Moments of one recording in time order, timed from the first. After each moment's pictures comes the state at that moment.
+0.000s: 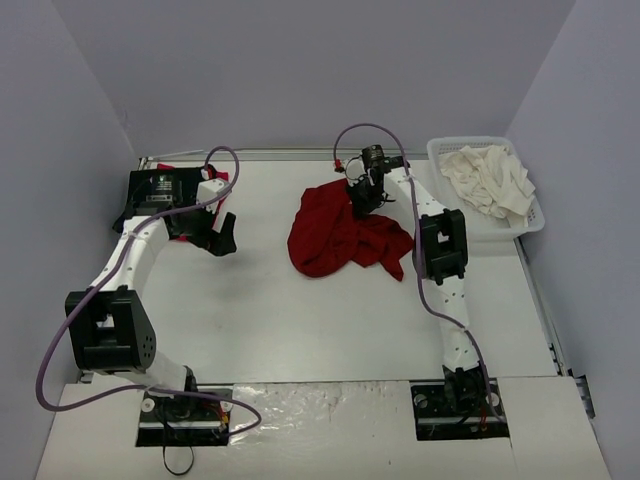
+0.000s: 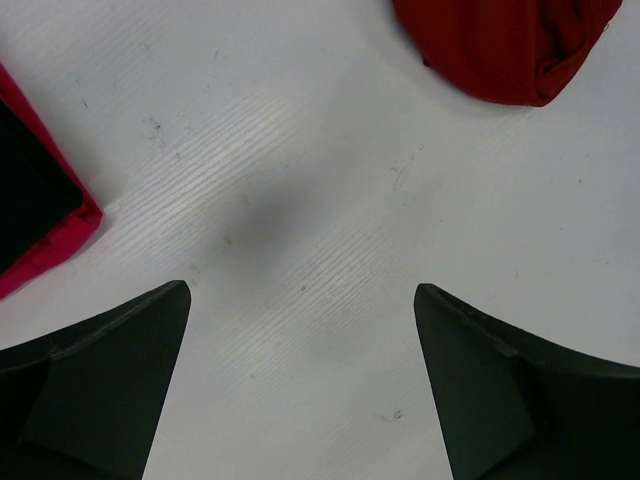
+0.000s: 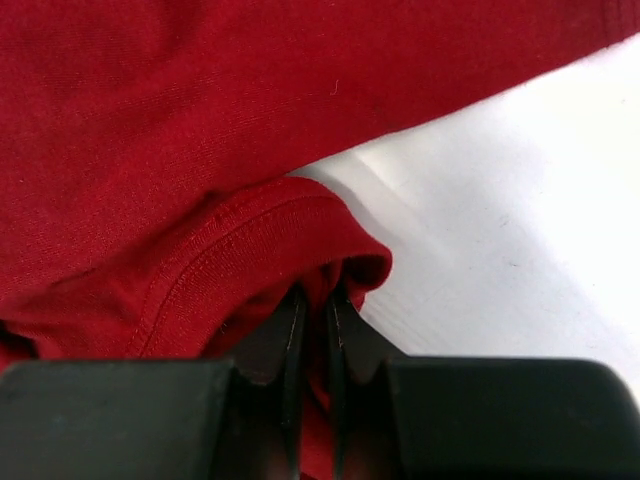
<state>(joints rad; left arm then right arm) 0.03 1.52 1.24 -0.73 0.56 0.46 0.30 2.50 2.21 -0.87 -0.25 -0.39</state>
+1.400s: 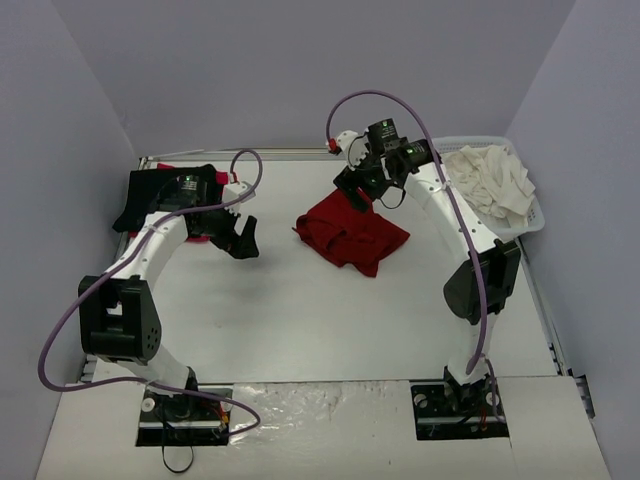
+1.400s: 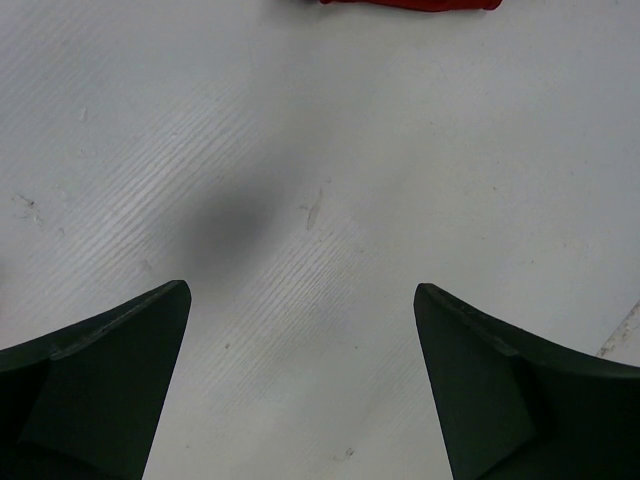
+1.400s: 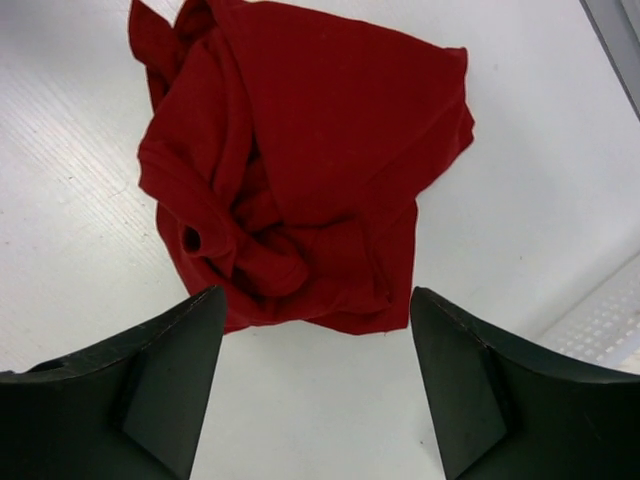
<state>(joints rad) -0.10 1.58 1.26 -0.71 0.66 0.42 0.43 1.93 1.98 -0.98 -0.15 -0.47</state>
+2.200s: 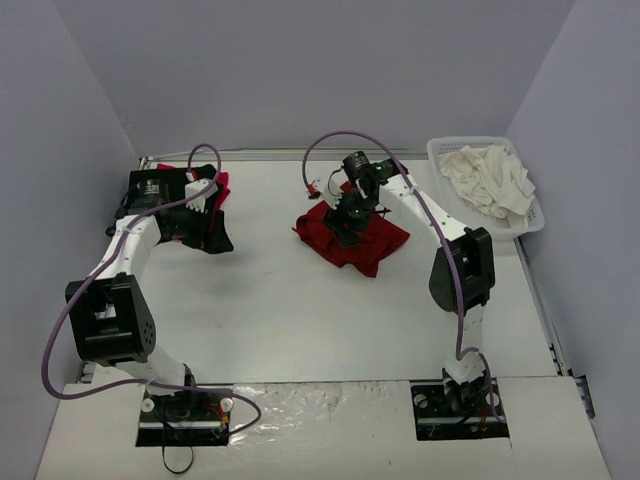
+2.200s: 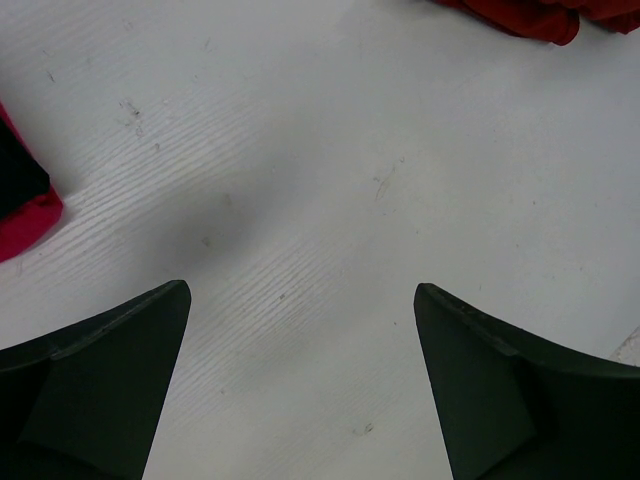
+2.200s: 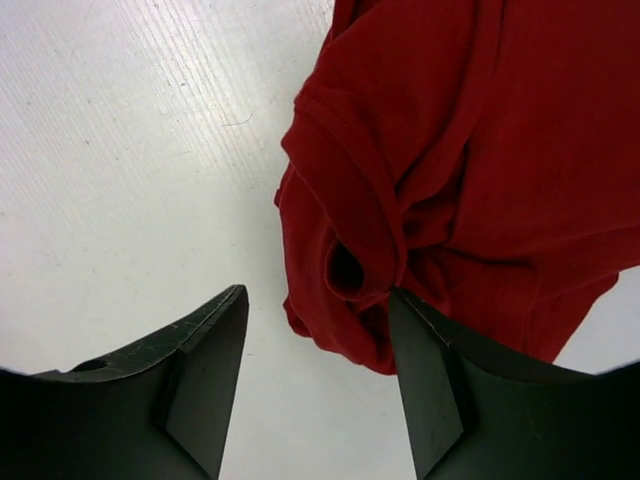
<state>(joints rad) 0.13 1.58 1.23 -0.71 0.72 0.39 0.49 2.03 1.86 -1.06 -0.34 -0.64</state>
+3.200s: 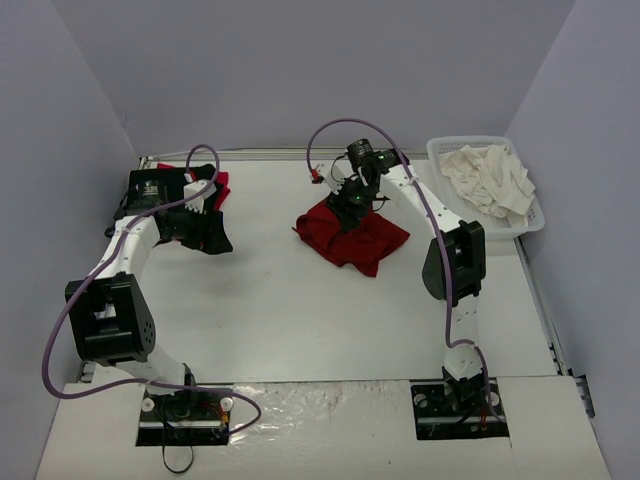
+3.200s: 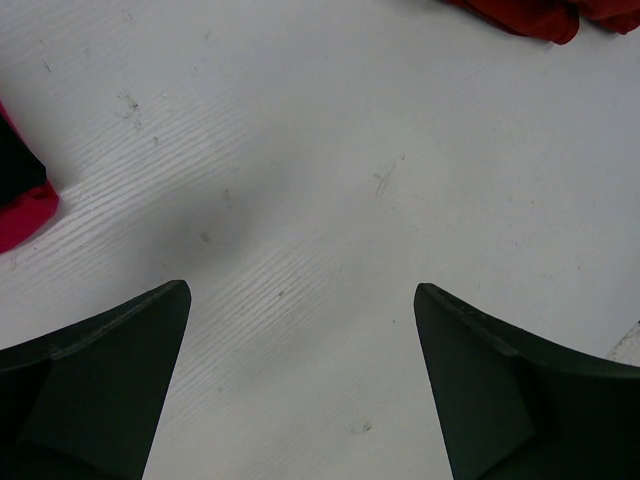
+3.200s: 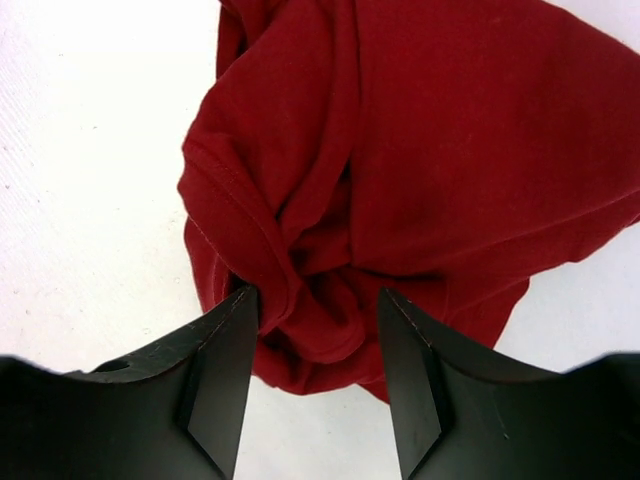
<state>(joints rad) 0.14 1.58 1.21 -0.70 0.73 0.39 0.45 2.15 2.02 -1.05 -0.32 -0.65</state>
